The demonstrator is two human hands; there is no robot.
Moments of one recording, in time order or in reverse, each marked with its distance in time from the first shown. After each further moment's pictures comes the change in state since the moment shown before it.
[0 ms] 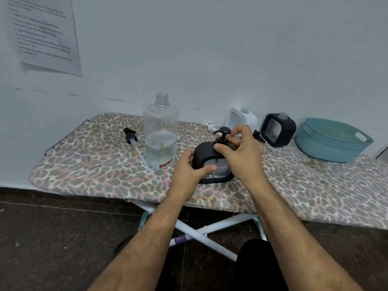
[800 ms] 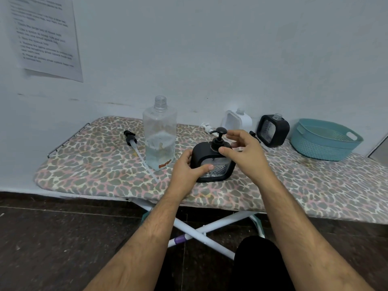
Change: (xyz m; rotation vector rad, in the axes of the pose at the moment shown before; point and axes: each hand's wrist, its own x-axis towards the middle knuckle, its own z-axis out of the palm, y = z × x) left_hand -0.005 0.008 -0.001 -0.010 -0.058 -0.007; right_hand 0.000 0.005 -0.030 0.177 -0.177 0.030
